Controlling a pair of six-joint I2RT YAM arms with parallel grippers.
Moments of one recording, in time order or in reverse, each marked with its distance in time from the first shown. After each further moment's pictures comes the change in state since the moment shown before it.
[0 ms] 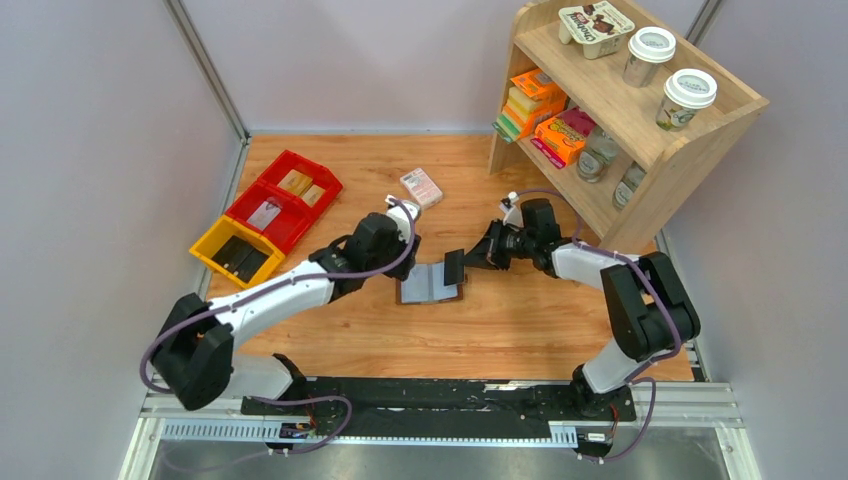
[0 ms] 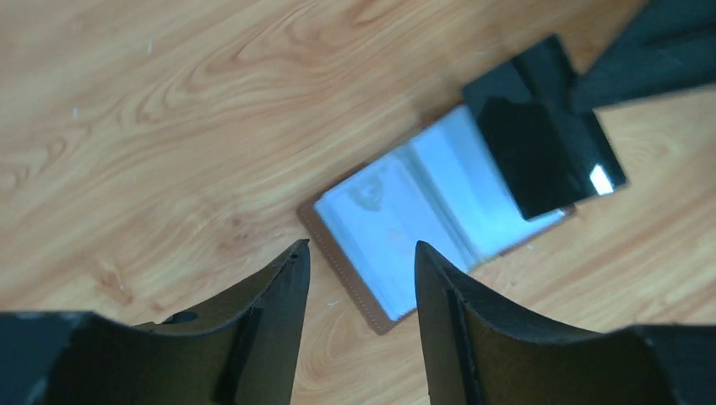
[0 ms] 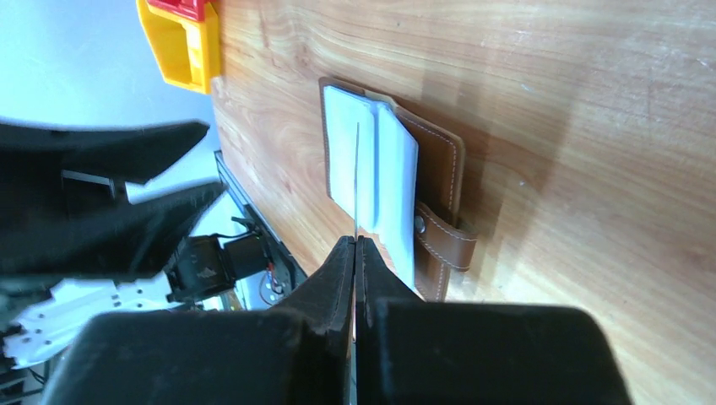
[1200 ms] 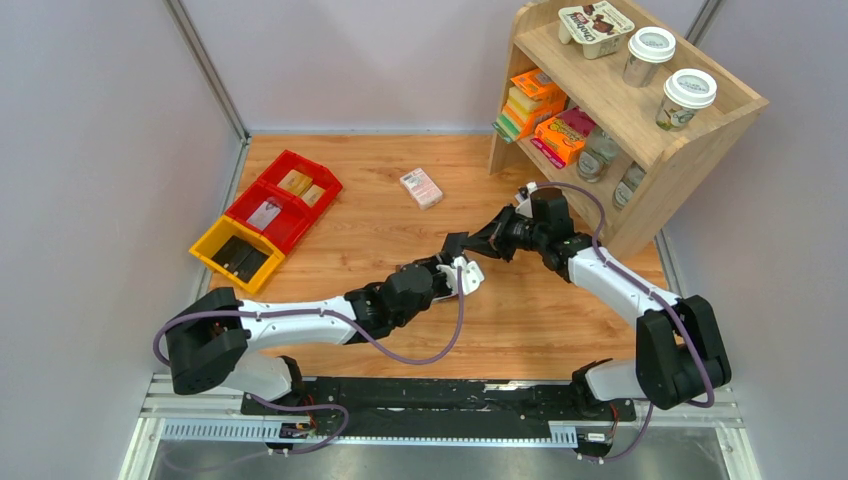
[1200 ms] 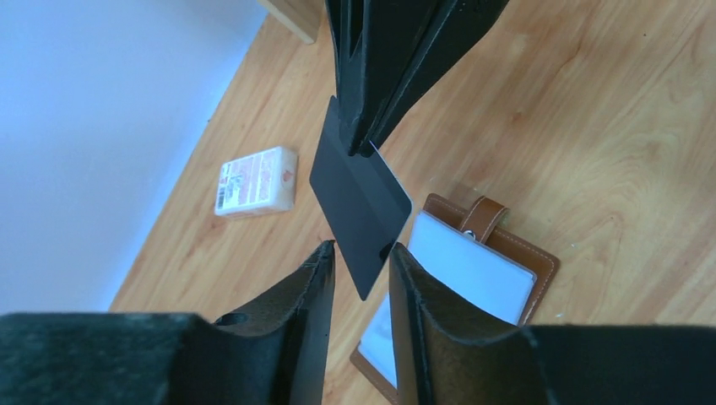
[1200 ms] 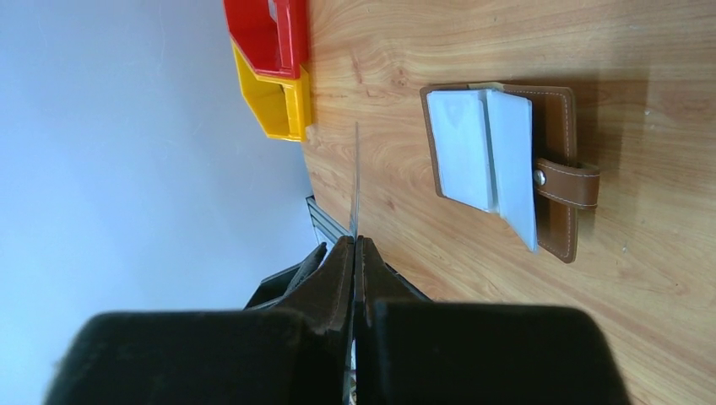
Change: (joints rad) left arm -0.442 0.001 -0.159 0.601 -0.346 0.715; right arm 0.039 -0.264 0.053 -0.182 0.129 0.337
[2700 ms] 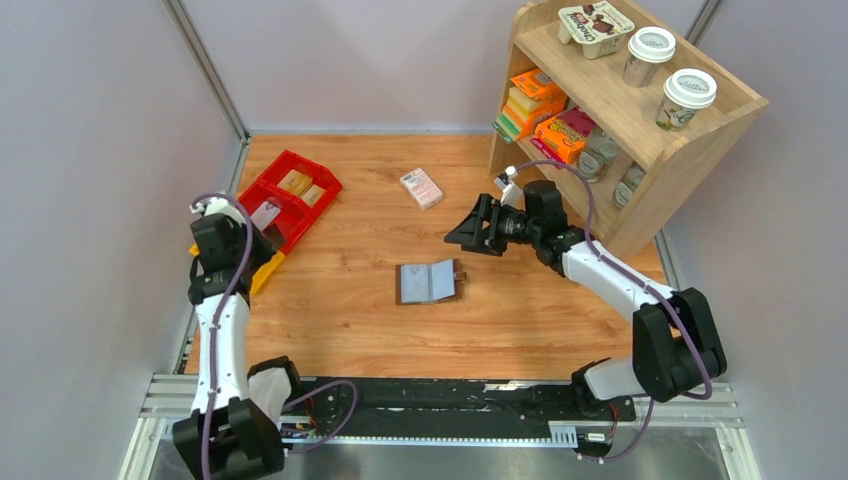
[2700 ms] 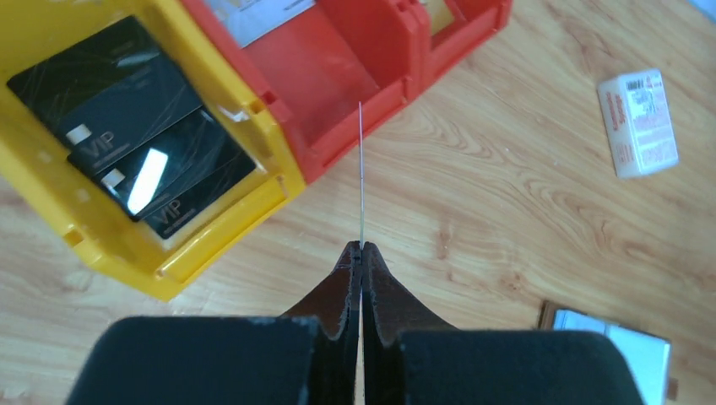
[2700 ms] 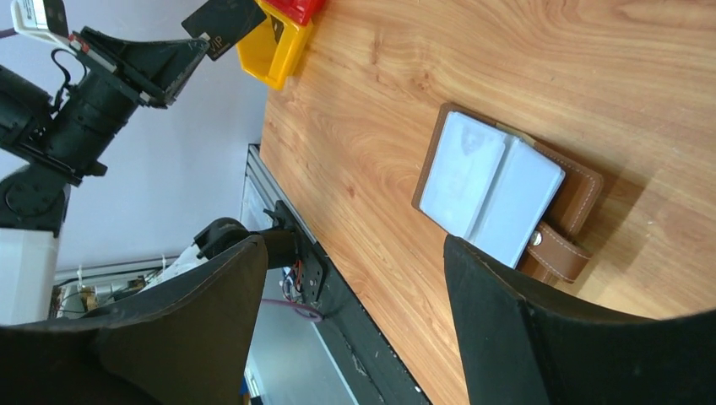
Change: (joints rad) left arm 1.398 -0.494 0.002 -0.744 0.599 -0.790; right arm 0.024 0.038 0.057 0.077 -0.104 -0.350
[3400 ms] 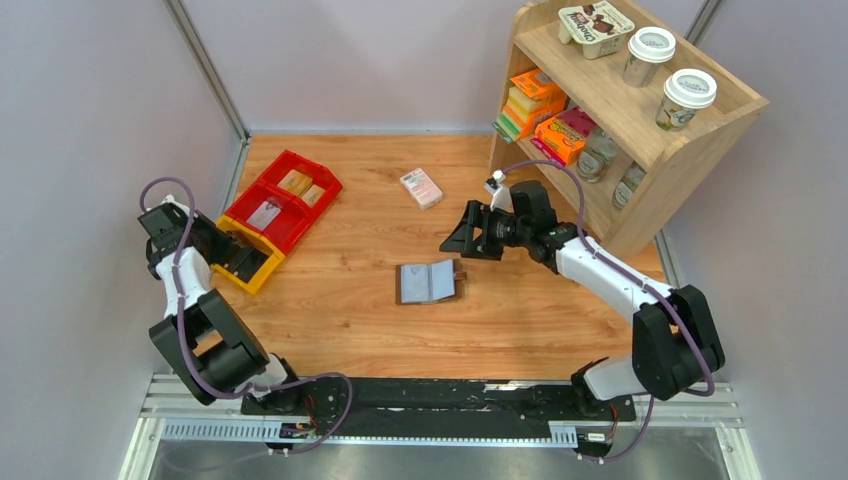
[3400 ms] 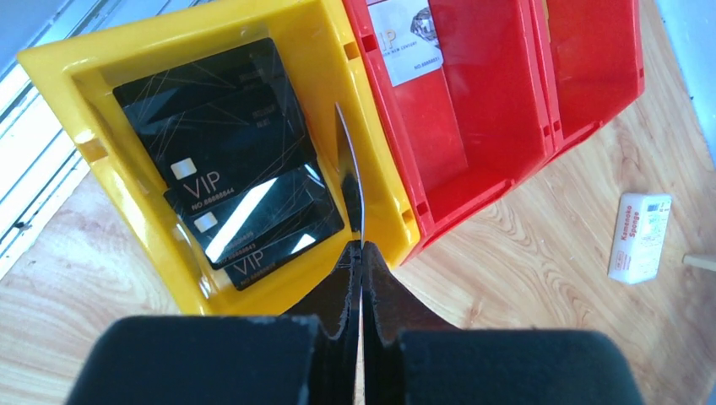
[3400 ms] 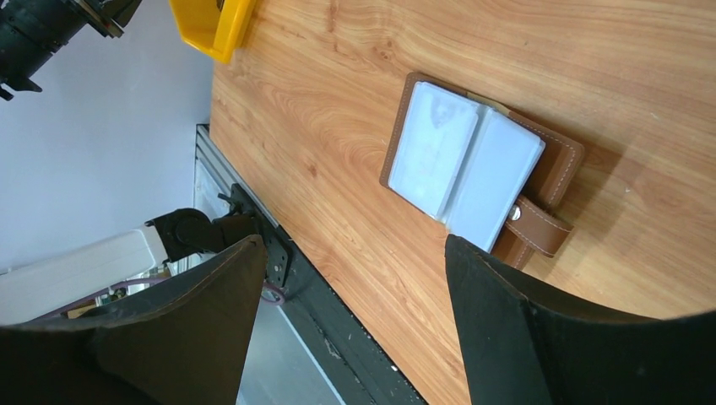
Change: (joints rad) left arm 0.419 0.451 0.189 0.034 0.240 -0.055; right arm 0.075 0.014 0.067 -0.190 0.102 -0.106
